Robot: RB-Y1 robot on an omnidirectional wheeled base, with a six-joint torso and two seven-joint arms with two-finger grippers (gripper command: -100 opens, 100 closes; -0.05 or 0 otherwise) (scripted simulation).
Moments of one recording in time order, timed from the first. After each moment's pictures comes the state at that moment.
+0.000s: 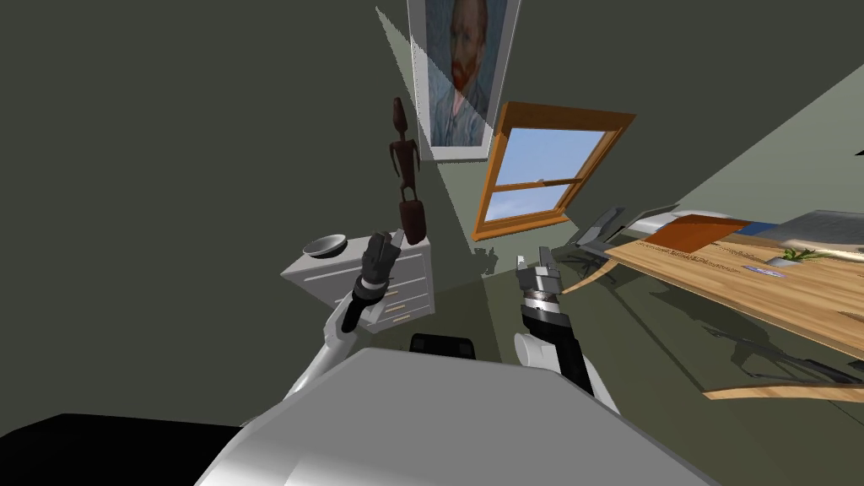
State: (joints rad) left arm 0.21 0.41 -0.17 -2.19 -0.09 -0.80 0.04; right arm 0.54 0.01 -0.01 -2.25 0.03 -0.38 -0.07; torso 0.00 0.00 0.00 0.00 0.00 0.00
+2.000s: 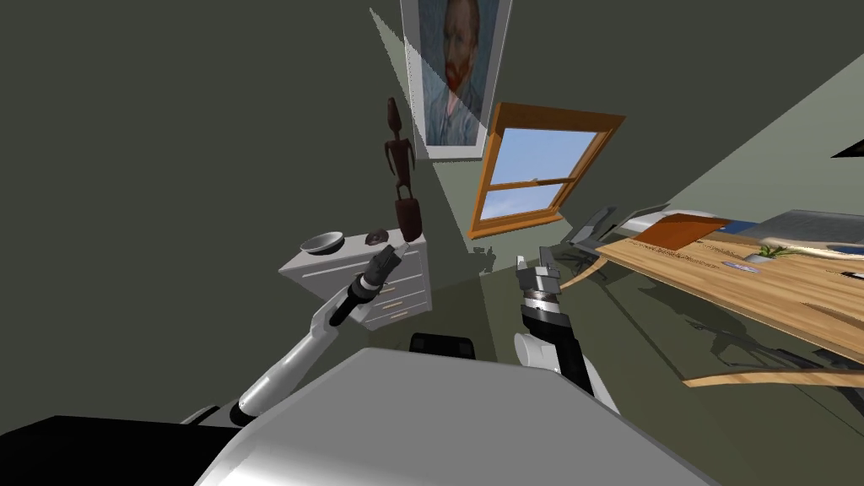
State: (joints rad) left arm 0.19 0.68 -0.18 -2.05 -0.05 -0.86 0.16; right arm 0.54 0.01 -0.01 -2.25 0.03 -0.38 -0.07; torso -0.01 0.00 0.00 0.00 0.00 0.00
